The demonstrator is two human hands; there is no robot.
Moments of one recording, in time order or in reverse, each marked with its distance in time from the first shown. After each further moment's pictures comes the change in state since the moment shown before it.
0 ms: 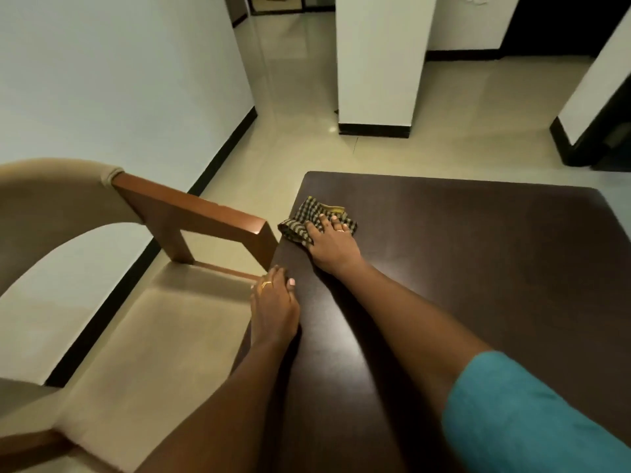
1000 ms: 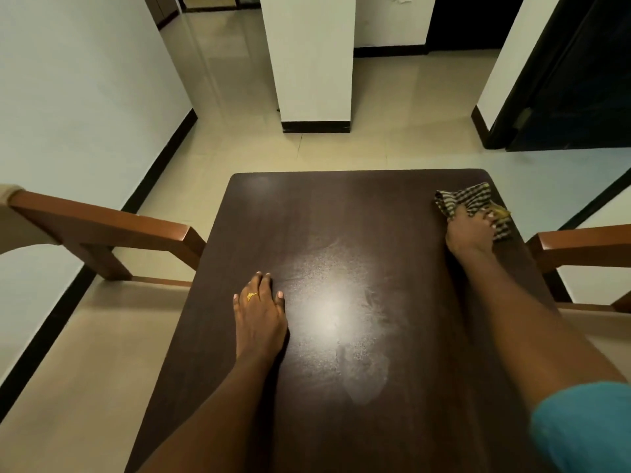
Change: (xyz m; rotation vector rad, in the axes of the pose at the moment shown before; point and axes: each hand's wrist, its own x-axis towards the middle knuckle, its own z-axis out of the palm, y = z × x) left_hand -0.051 0.062 0.041 0.077 -0.113 0.114; right_hand -0.139 0.295 -0.062 -0.036 0.277 0.857
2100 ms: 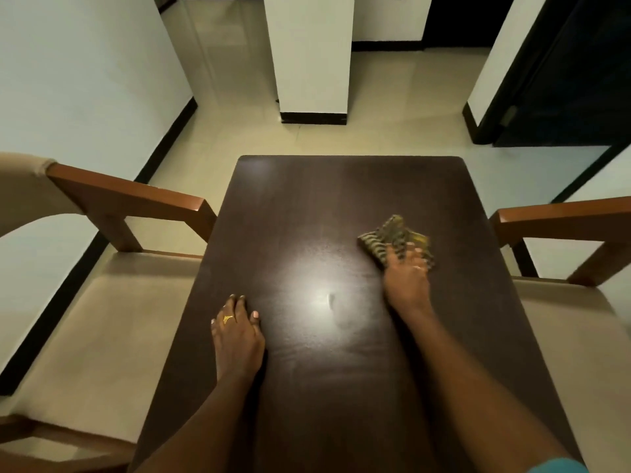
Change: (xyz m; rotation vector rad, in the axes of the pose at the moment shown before) left_hand -0.112 -0.043 -0.022 0.033 -0.035 -0.127; right_hand -0.201 -0.005 0.001 -0.001 -0.063 -0.292
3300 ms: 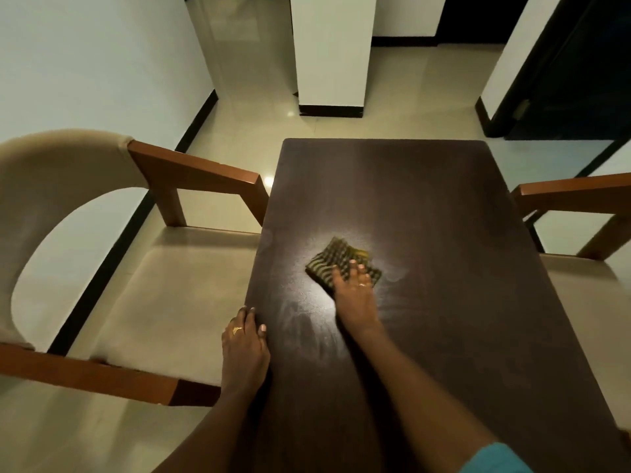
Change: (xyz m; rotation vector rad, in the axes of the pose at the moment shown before) left_hand -0.084 -0.129 -0.050 -0.006 -0.064 0.029; right_hand -0.158 -0.148 0.038 0.028 -0.171 -0.269
